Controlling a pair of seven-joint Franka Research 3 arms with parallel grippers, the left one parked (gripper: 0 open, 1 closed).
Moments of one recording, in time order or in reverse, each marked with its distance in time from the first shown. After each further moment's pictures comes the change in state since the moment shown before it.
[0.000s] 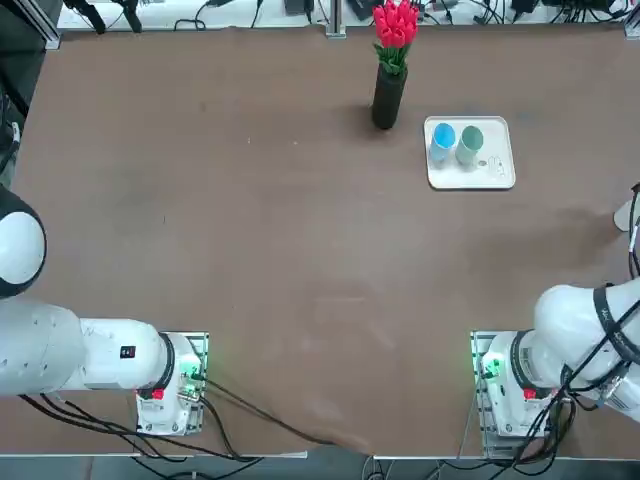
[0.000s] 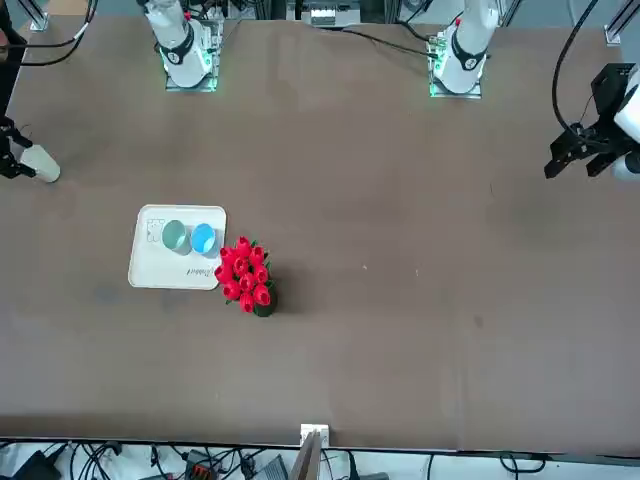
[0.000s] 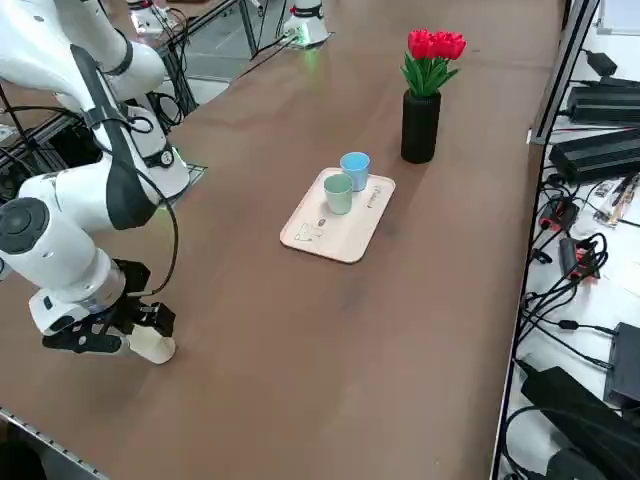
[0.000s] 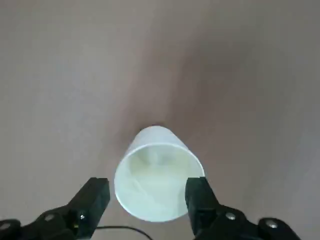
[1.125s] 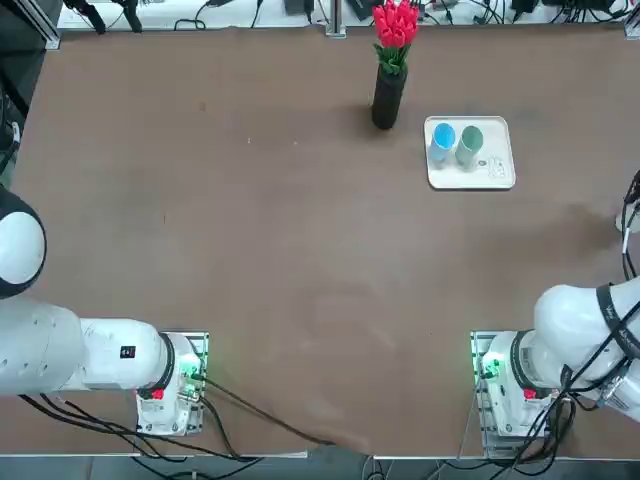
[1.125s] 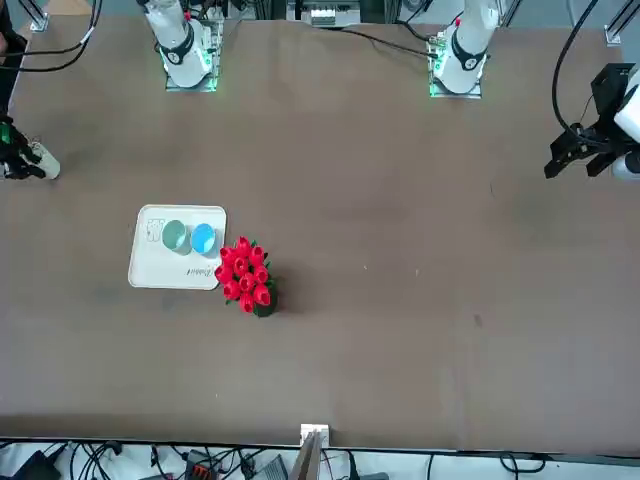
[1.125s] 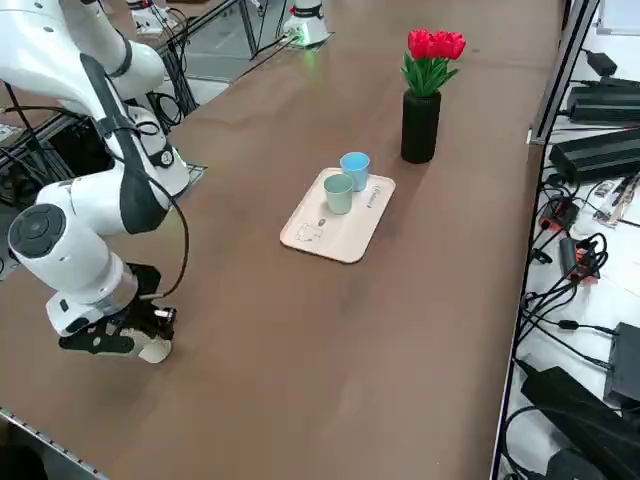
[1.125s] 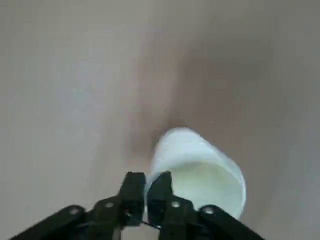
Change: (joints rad) arm 0.003 0.019 0.015 -0.025 0.032 0.047 0.000
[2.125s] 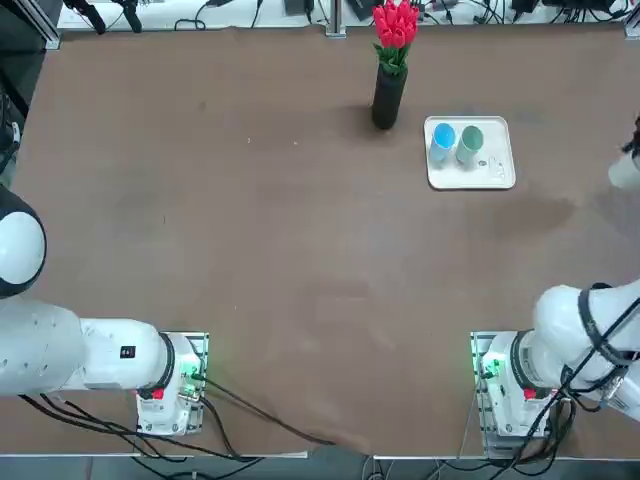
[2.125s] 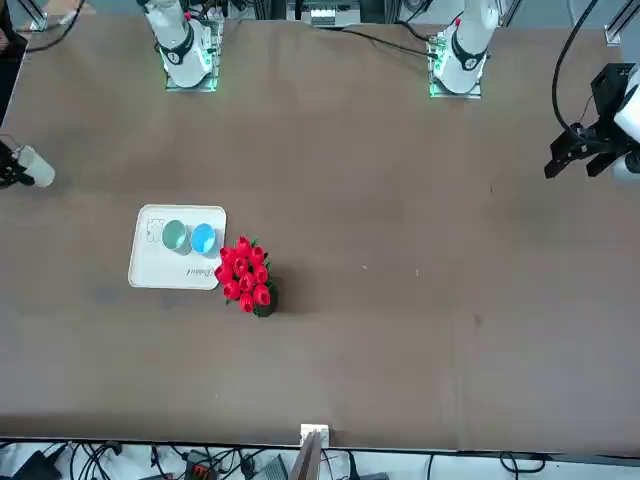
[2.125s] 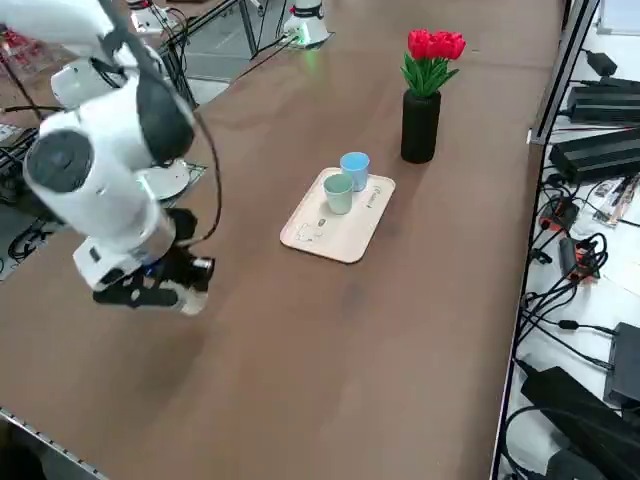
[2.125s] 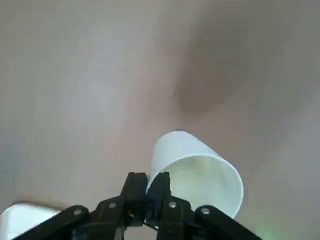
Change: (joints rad) arm 0.027 -0.079 0.176 0.246 0.012 -0.424 0.210
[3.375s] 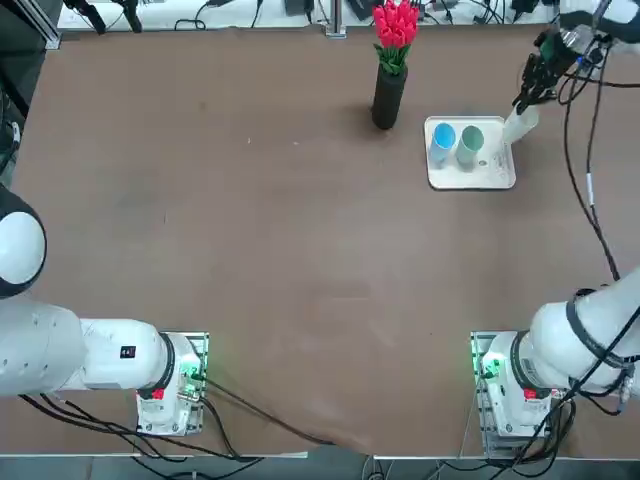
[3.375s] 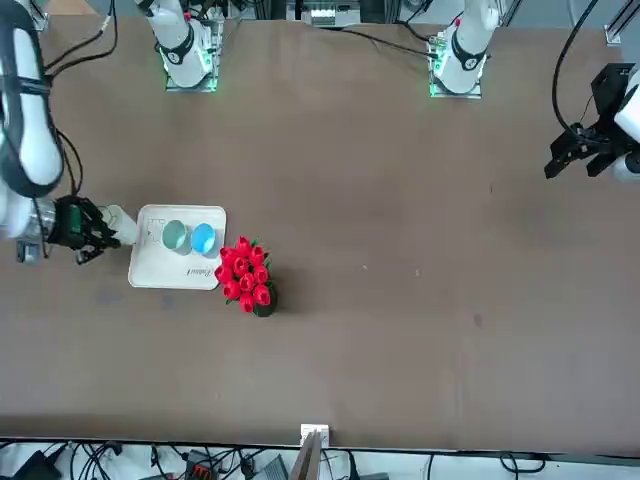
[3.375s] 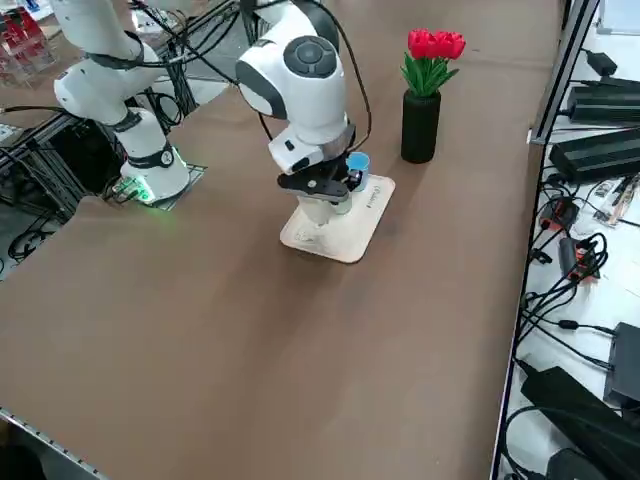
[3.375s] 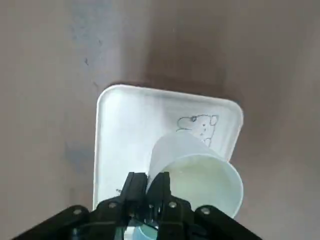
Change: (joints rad) arm 0.401 0.033 0.101 -0.088 0.116 0.194 0.611
